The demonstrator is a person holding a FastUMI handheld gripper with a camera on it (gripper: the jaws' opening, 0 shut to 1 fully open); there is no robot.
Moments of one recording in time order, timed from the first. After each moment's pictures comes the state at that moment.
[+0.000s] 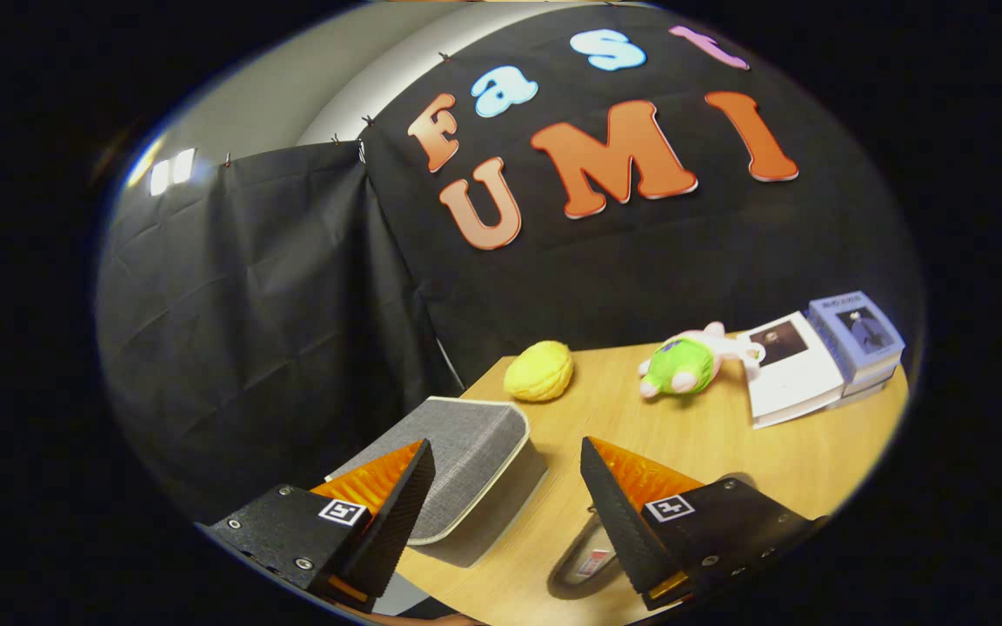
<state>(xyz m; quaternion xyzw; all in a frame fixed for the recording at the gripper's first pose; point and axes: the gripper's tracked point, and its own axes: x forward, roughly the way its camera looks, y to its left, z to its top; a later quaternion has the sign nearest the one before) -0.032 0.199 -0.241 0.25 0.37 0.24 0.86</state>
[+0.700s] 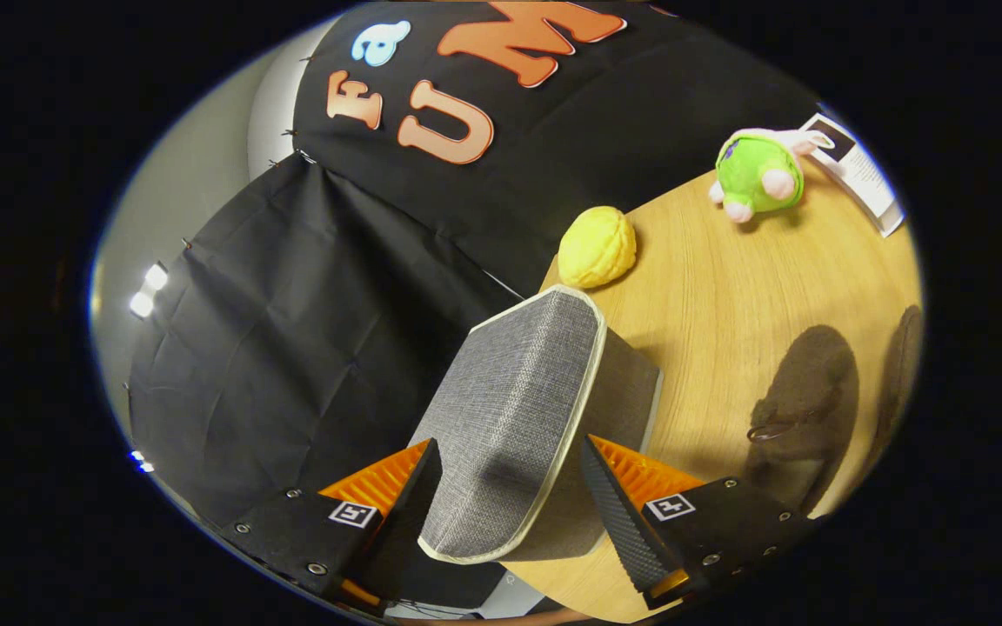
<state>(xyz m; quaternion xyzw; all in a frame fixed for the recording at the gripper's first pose) -0.046 0.303 -0.317 0.44 0.48 0.29 0.70</state>
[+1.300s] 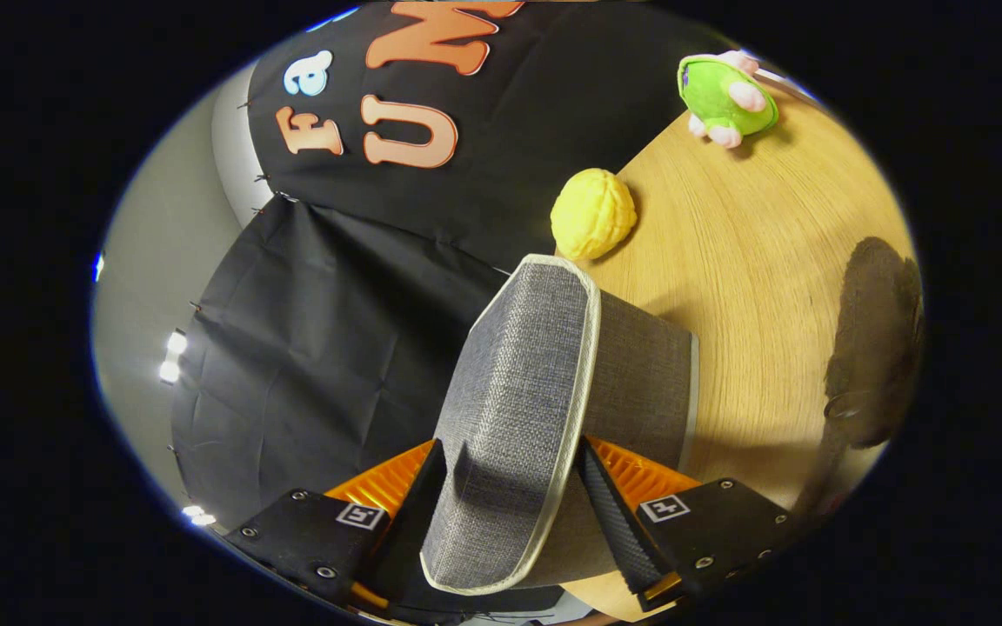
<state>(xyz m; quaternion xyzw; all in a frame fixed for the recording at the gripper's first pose) -0.034 0.328 -0.332 0.53 0.48 0.28 0.64</state>
